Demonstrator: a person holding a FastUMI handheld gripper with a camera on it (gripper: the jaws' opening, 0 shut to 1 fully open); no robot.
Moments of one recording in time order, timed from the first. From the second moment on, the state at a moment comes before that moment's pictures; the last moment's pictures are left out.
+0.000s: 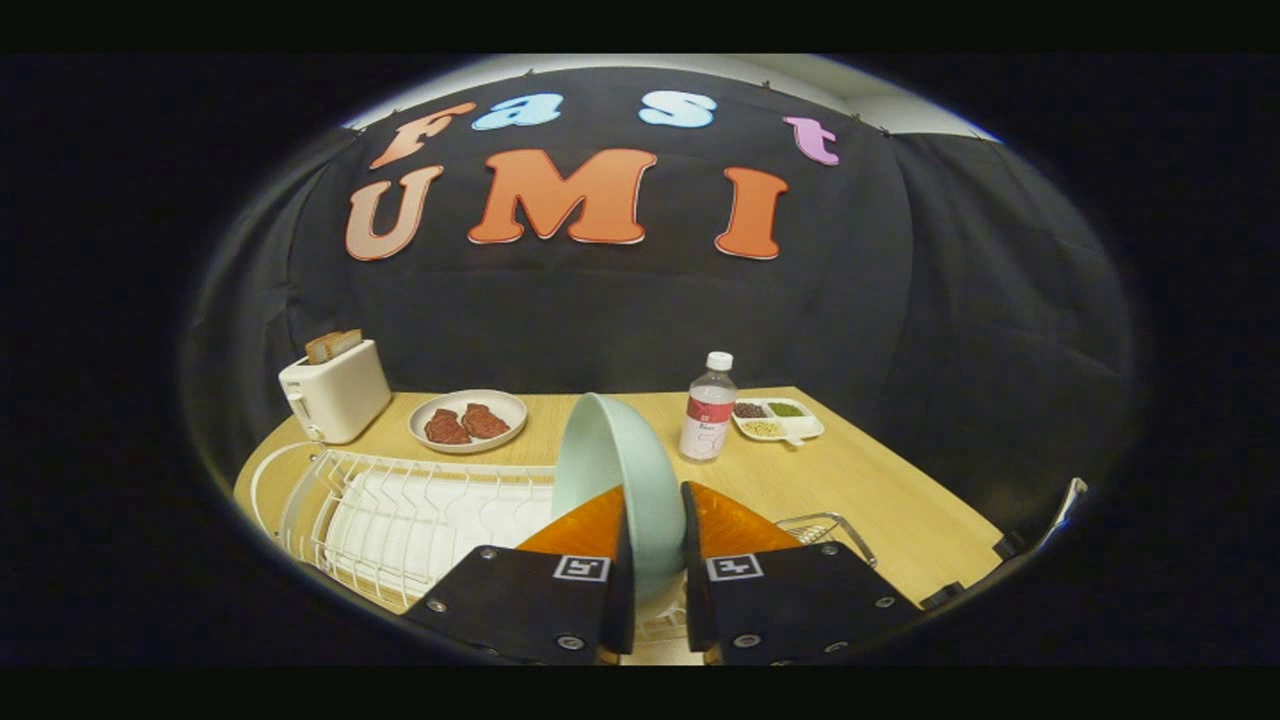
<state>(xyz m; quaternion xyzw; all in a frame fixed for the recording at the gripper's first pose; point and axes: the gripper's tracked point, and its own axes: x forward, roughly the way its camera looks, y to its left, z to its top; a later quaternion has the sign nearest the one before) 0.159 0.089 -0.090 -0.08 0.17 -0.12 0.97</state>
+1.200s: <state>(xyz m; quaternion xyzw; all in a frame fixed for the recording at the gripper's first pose) 0.114 0.068 -0.037 -0.05 0.10 -0.13 0.99</state>
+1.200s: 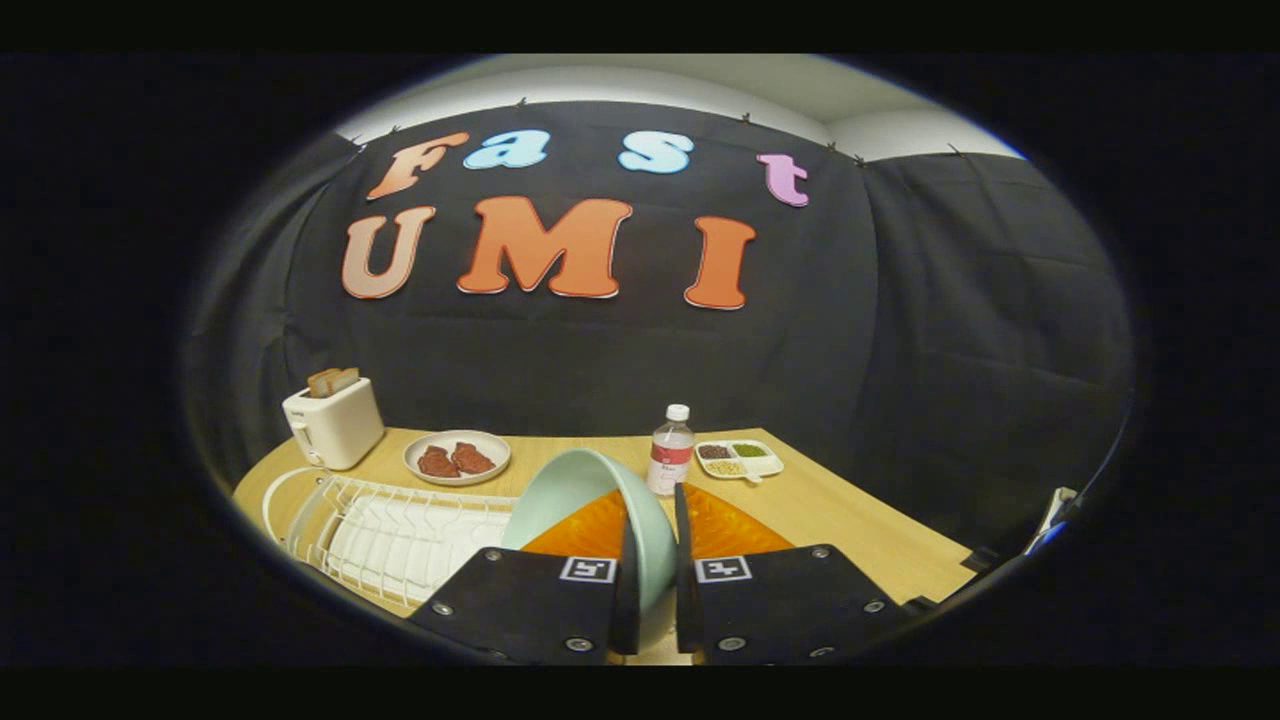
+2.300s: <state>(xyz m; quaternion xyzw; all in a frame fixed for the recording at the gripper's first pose) -0.042 0.077 -0.125 0.19 0.17 -0.01 0.97</state>
